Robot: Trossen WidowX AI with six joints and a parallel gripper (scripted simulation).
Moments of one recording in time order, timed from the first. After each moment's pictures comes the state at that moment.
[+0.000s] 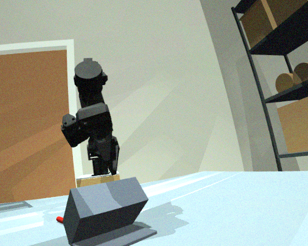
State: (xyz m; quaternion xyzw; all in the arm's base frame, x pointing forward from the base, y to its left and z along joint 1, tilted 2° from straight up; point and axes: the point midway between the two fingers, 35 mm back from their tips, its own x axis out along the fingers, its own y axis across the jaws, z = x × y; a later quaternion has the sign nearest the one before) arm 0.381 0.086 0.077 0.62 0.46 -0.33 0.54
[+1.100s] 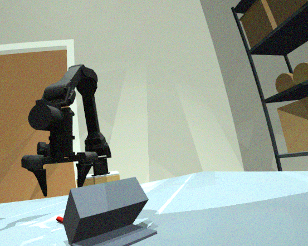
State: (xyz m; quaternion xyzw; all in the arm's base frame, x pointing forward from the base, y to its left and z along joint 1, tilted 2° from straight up) arm 0.289 -0.049 0.023 0.63 0.23 -0.69 0.28
